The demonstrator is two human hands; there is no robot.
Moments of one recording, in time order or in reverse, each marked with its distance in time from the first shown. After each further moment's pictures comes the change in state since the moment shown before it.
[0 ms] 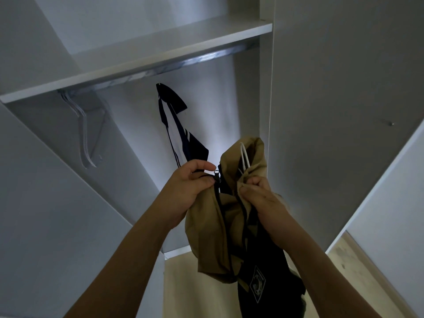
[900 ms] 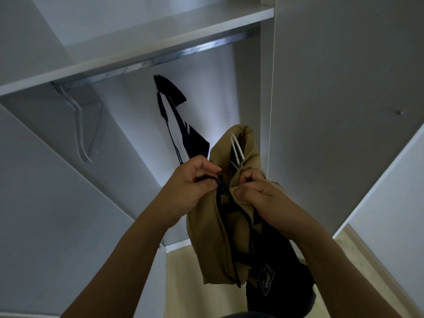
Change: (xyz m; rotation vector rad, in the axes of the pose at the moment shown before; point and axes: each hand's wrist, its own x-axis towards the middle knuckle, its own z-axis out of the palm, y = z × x) left_hand -0.005 0.000 0.000 0.180 -0.105 0.180; right_hand -0.005 -0.024 -0.003 -0.361 -0.211 -0.100
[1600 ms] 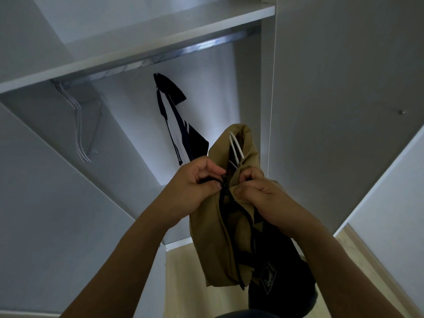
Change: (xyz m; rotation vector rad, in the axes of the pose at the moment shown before) left_hand -0.002 0.001 0.003 0.017 -0.034 0.016; right_hand 0.002 -0.001 -0.001 -0.024 -0.006 0.030
